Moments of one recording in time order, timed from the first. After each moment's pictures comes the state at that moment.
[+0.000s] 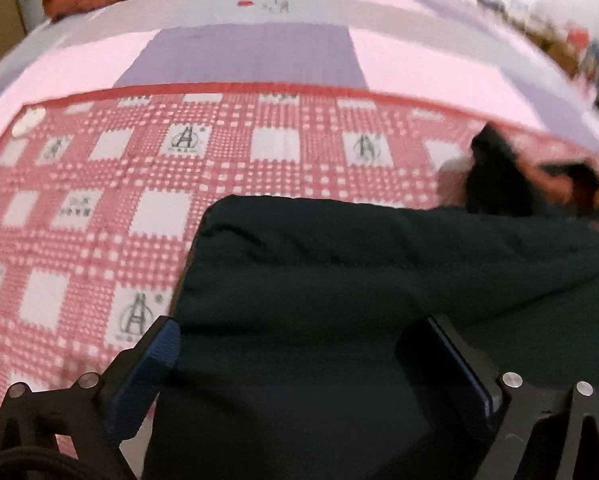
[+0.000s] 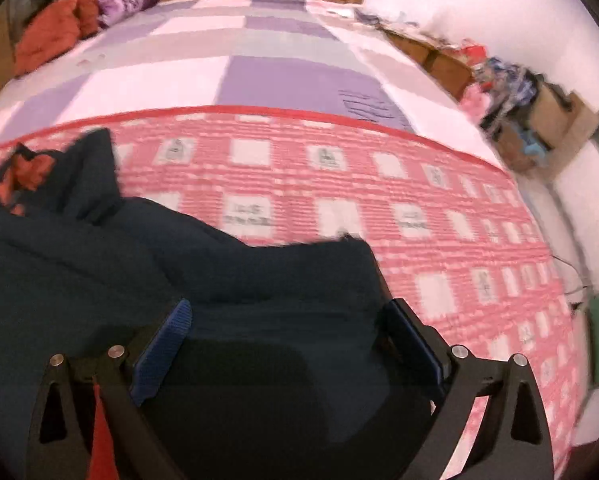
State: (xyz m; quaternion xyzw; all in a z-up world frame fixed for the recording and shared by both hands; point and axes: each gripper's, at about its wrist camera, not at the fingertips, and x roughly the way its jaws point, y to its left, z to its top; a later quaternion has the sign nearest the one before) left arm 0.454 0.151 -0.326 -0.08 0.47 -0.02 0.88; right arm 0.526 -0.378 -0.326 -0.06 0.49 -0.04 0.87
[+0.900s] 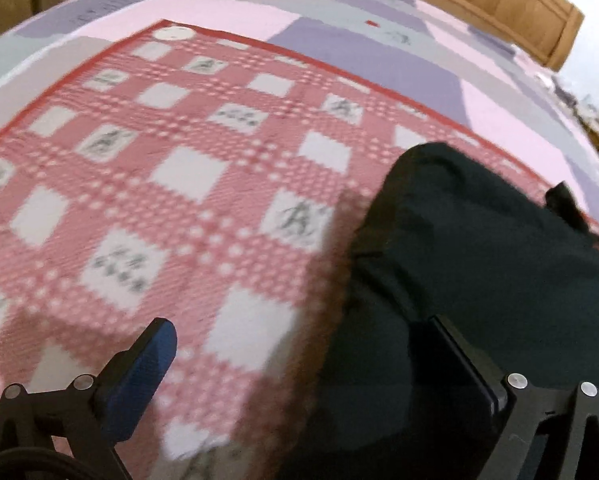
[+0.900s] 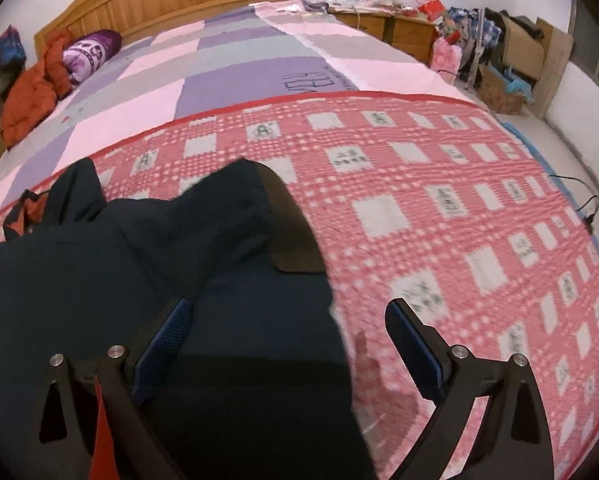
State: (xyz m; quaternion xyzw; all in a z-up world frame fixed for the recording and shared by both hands) left arm 0.380 0.220 -0.343 -0.16 0.45 0.10 0.87; right arm 0.454 -0.439 -0.314 0.04 0.47 -0.07 0.88
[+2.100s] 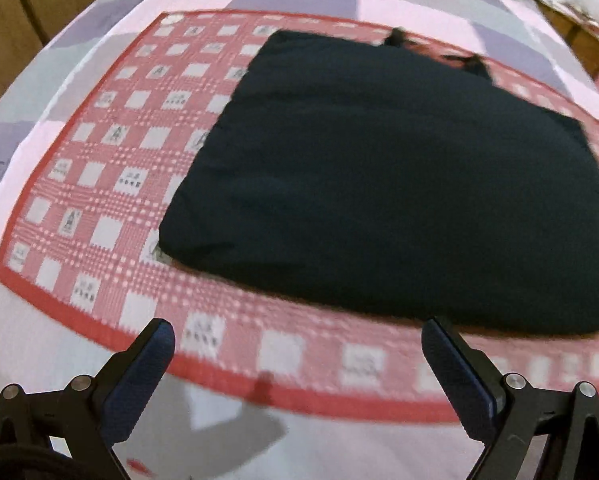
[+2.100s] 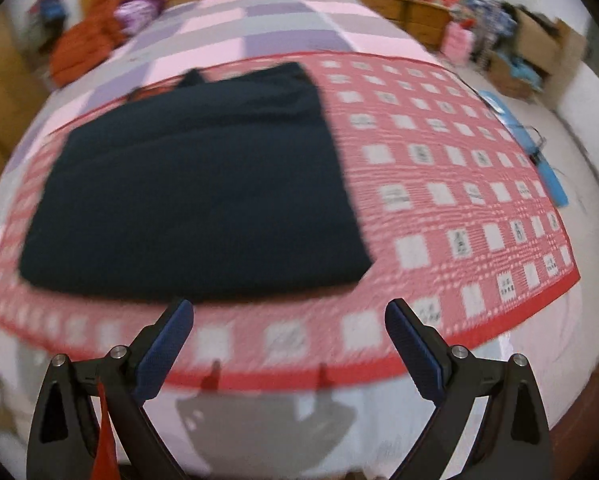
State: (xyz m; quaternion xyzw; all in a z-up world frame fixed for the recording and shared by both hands) left arm 0.127 0.037 -0.177 -0.06 0.55 0.08 0.83; right arm 0.140 -0.368 -0.186 0.01 0.54 0.01 0.84
